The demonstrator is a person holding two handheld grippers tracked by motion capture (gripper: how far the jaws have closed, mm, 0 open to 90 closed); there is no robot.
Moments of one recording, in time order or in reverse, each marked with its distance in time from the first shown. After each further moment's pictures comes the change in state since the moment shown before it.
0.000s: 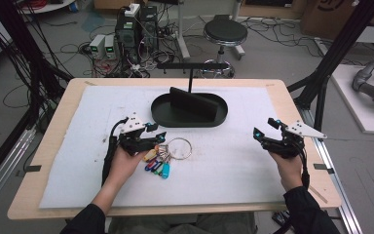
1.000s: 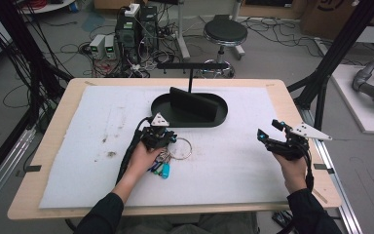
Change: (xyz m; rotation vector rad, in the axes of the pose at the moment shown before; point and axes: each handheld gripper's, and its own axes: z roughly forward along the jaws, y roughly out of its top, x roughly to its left) left arm -0.001 -0.006 0.069 0.291 -0.011 0.003; right arm -0.006 -0.003 -0.010 0.010 -0.014 0.013
